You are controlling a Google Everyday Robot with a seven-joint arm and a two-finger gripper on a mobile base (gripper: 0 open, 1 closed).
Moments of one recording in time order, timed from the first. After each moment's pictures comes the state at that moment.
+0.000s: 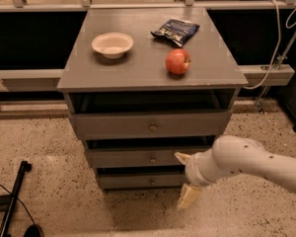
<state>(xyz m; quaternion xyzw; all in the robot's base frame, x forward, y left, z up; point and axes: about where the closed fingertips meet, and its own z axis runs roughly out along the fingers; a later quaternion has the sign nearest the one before) 0.469 -0.102 0.566 -0.68 0.68 0.11 0.24</state>
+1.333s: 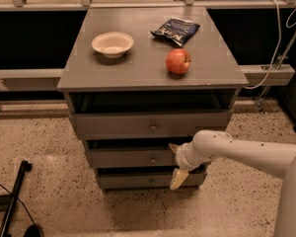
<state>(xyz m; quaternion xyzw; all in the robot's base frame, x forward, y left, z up) 0.583 -0.095 0.454 -0.69 0.68 0.08 0.24</state>
